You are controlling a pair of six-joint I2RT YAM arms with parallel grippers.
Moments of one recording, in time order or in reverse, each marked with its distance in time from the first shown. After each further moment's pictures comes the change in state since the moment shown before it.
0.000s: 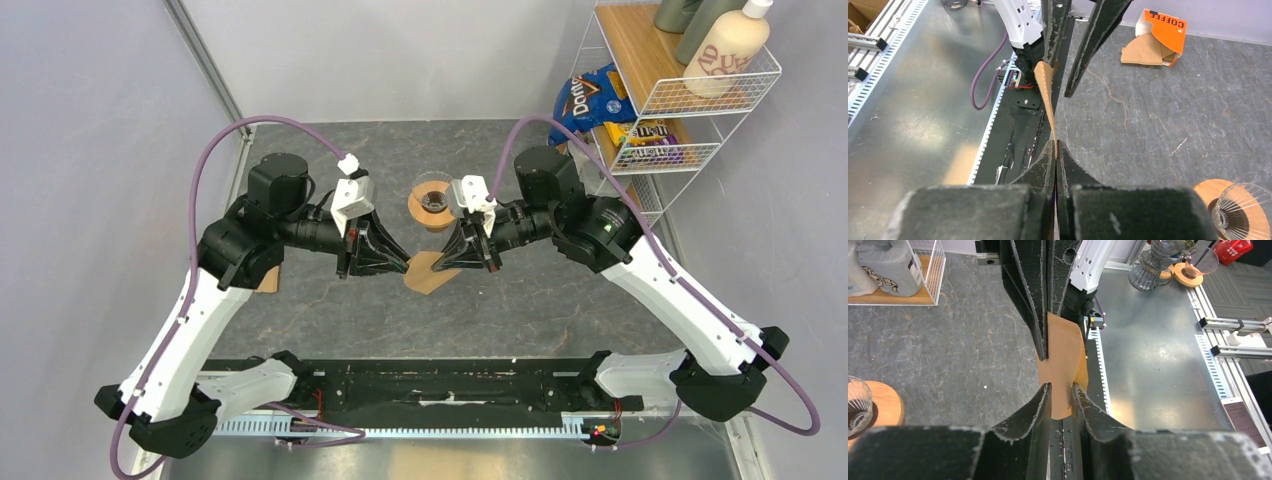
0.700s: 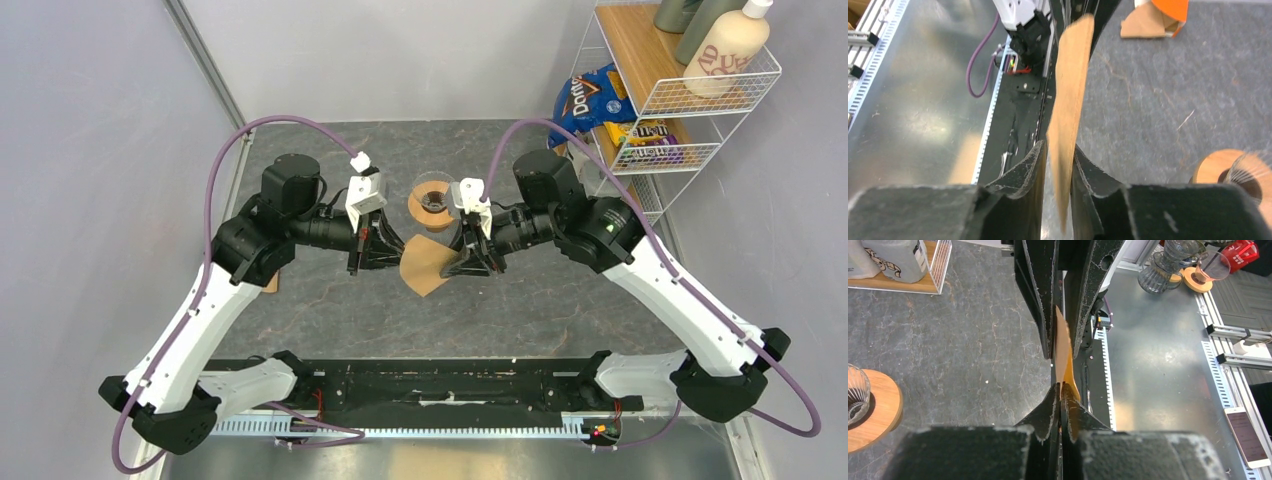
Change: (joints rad) left arm -0.027 0.018 -0.052 0.068 -0.068 -0.056; right arm -0.003 0.003 0.002 -0.045 0.054 0.029
